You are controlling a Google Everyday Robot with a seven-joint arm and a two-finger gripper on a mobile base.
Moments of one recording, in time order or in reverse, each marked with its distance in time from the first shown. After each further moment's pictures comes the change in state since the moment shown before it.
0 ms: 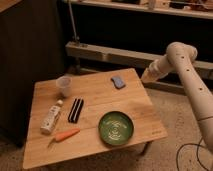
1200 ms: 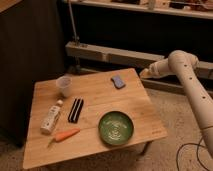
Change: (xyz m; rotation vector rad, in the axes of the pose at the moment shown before) arm 0.022 -0.014 0.013 0.150 0.202 -0.464
